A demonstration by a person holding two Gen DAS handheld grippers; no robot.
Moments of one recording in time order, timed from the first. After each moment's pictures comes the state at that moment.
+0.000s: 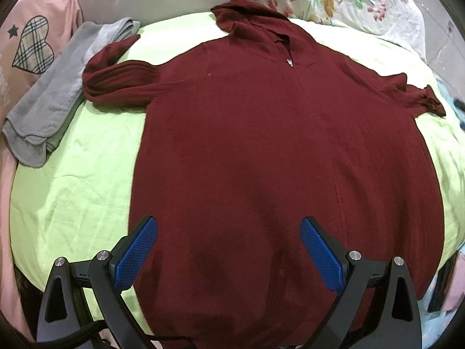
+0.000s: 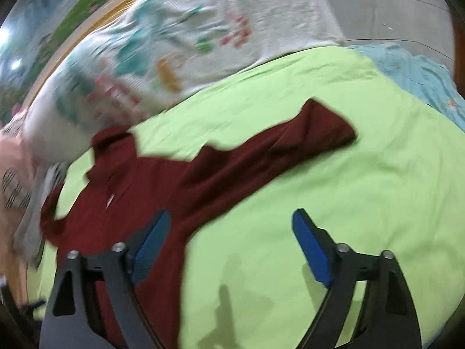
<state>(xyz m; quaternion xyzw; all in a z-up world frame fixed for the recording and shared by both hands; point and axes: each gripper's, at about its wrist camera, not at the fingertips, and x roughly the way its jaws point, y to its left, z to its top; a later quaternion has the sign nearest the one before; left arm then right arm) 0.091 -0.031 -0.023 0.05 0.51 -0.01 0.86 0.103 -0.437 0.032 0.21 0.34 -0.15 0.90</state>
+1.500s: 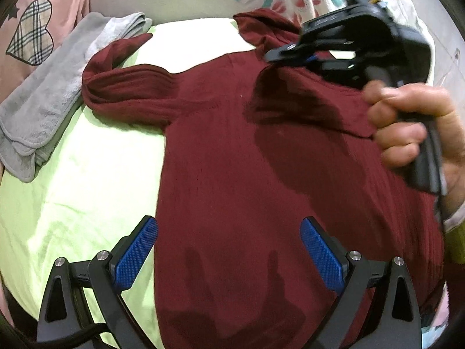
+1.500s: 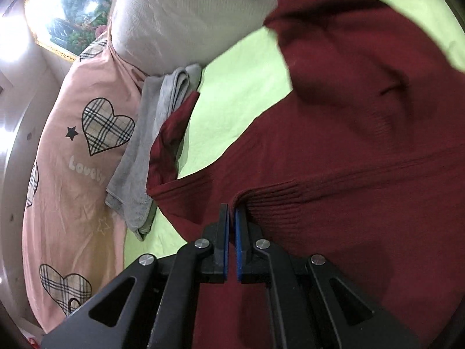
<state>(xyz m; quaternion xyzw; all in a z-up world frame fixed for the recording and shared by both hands) 0.144 0.022 -0.023 0.00 0.48 -0.02 0.88 0.360 -0.109 -0.041 0.28 0.47 0.25 0.79</state>
